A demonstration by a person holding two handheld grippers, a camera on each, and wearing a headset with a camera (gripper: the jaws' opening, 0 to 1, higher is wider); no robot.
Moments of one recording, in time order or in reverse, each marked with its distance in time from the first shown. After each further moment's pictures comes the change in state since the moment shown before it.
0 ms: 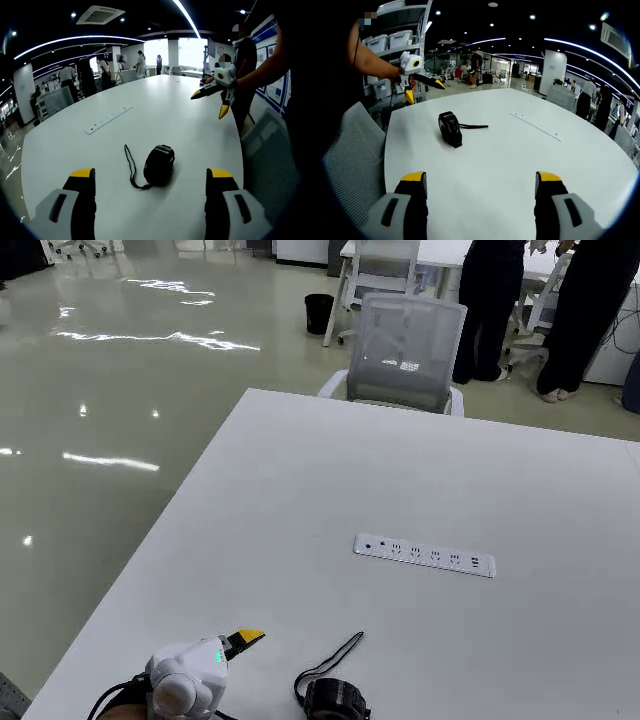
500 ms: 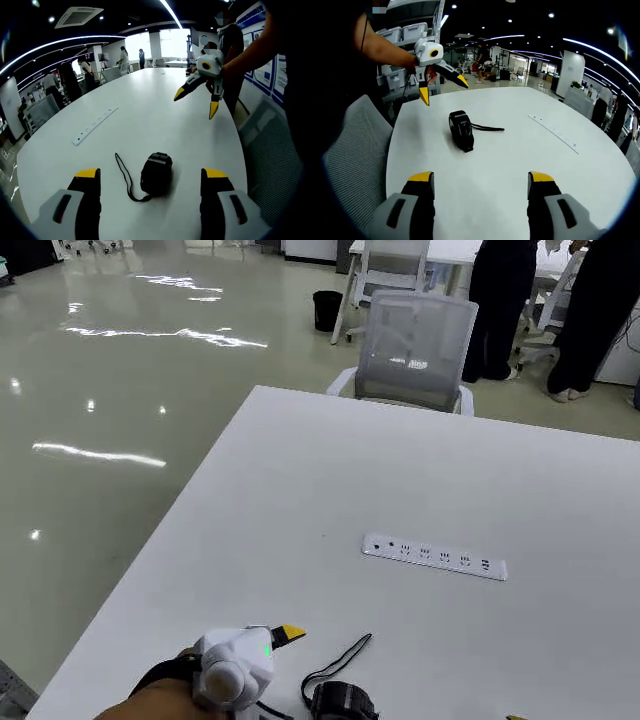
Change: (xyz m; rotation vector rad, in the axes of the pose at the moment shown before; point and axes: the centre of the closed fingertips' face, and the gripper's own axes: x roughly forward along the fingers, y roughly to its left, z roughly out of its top) left arm 0.038 -0.014 0.018 0.137 0.064 -0.111; right arm 0.042 0.018 0.017 -0.097 0.050 0.141
